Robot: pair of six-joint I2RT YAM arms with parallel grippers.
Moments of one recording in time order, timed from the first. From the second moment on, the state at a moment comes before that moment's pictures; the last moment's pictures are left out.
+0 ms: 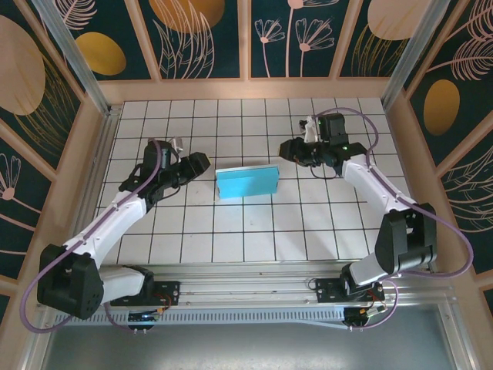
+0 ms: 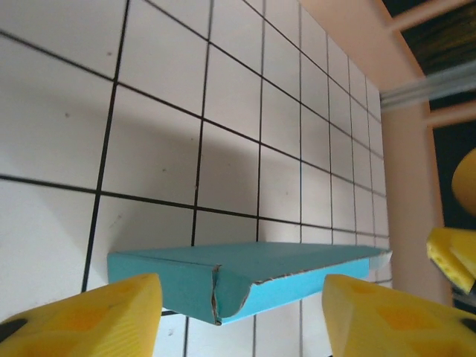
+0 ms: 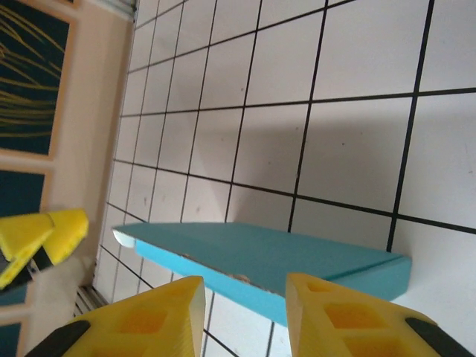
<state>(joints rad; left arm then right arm) -0.33 1.23 0.83 -0.20 0.32 -0.90 0.29 1.50 1.17 -0.43 -0.61 0.53</state>
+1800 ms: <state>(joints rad) -0.39 1.42 0.82 -0.06 0.41 -1.04 0.34 1.60 1.14 -0.45 -0.50 0.59</state>
